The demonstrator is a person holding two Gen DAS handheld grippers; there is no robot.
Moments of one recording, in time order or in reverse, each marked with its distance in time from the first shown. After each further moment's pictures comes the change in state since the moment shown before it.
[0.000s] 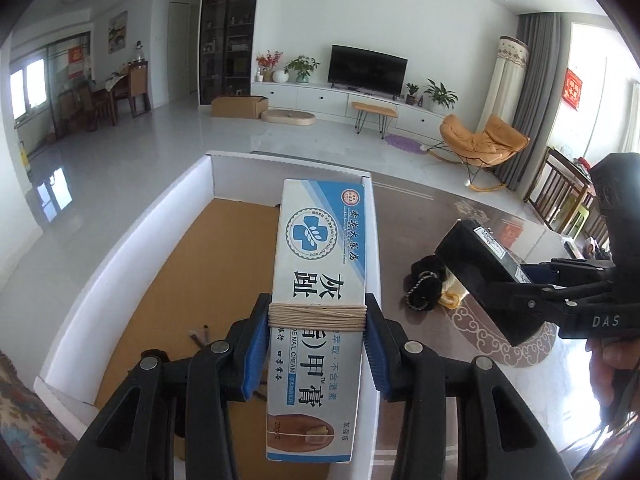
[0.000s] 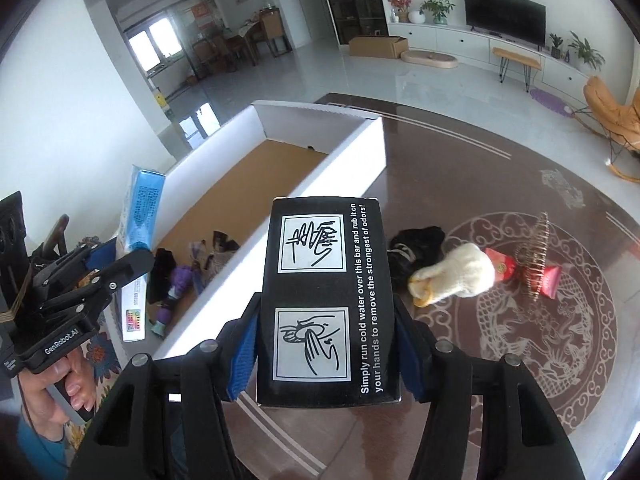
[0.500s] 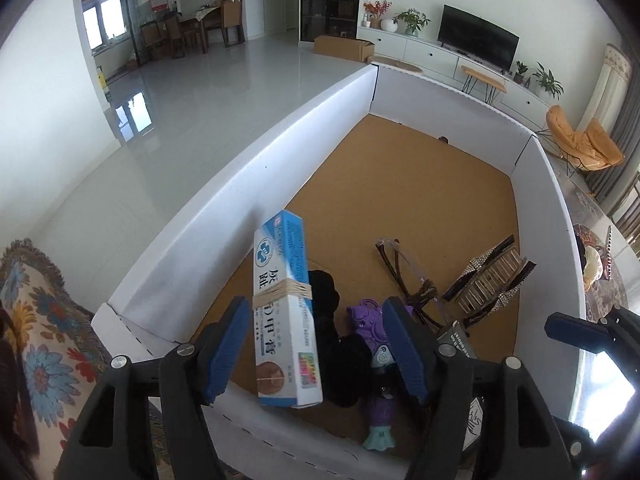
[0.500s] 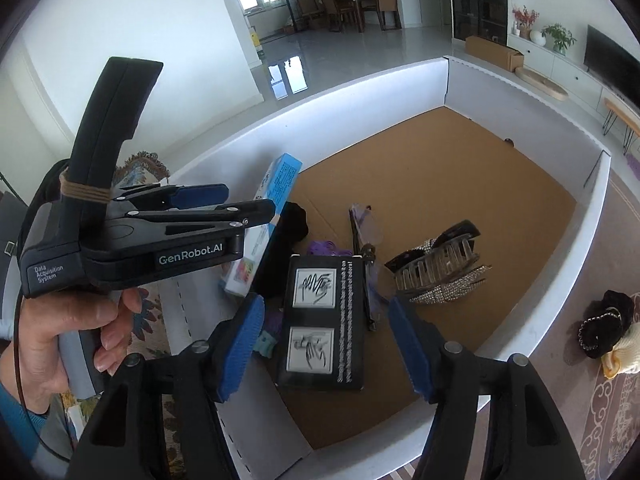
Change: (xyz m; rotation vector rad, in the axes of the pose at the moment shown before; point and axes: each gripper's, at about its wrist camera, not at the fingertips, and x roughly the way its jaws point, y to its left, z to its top) left arm 0.041 0.112 -0.065 -0.176 0.171 0.268; right arm 0.121 0.164 -0.040 -0.308 0.078 0.104
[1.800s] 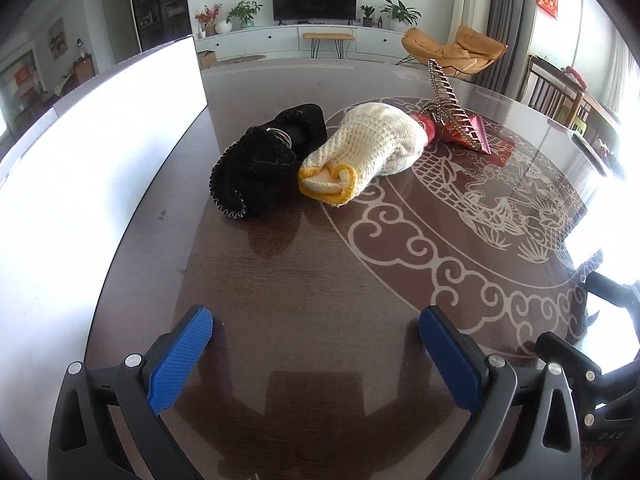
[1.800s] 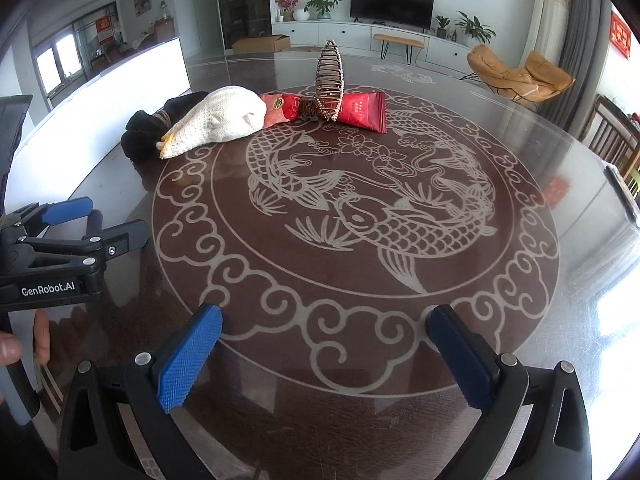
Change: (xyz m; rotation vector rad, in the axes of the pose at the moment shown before) left arm 0.062 -0.354 -0.075 0.401 0.001 -0.259; right arm -0.132 -0.273 -0.263 0.501 -0.046 -0.563
